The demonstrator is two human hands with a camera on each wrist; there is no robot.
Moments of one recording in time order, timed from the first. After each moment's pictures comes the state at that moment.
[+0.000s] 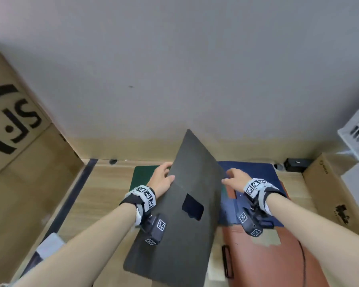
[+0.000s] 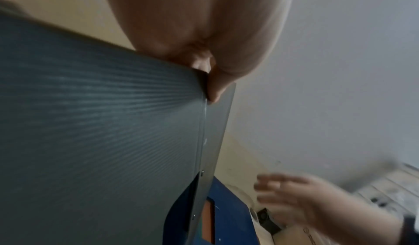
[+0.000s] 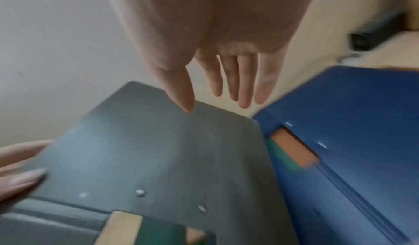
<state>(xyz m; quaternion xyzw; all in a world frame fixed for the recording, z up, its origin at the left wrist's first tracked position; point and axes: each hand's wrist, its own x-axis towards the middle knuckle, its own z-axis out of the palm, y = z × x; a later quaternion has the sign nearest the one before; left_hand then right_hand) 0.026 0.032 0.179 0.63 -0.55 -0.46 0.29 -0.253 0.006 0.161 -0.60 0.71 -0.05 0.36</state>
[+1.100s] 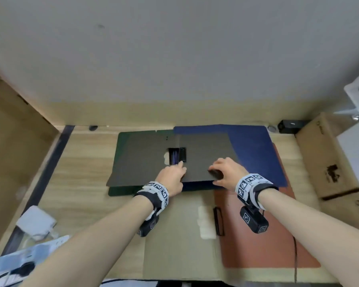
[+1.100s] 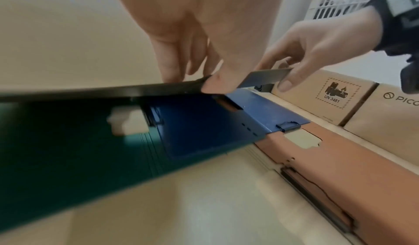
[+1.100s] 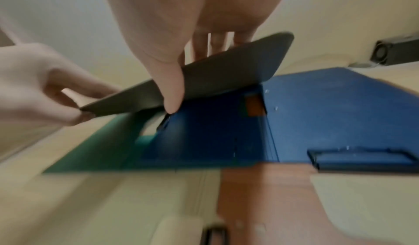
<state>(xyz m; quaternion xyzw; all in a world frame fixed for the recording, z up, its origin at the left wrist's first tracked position) -0.019 0.065 0.078 0.54 -0.81 -0.20 -0.10 -0.252 0.060 0.085 -0.78 0.58 0.08 0.22</state>
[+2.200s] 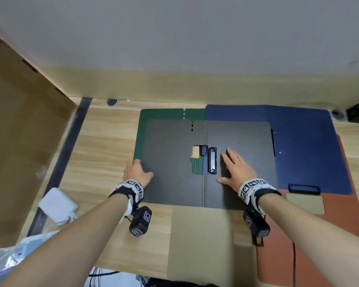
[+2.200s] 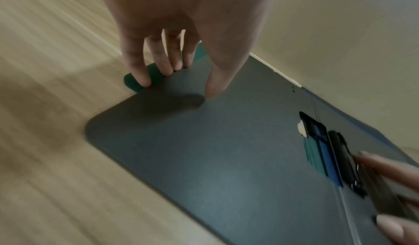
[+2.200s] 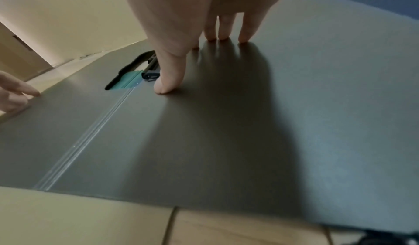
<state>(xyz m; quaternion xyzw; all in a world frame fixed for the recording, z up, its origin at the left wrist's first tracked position) 0.161 0.042 -0.029 0.85 -0.45 -0.29 0.00 -0.173 0.020 -0.046 -0.75 0.61 0.10 0.23</state>
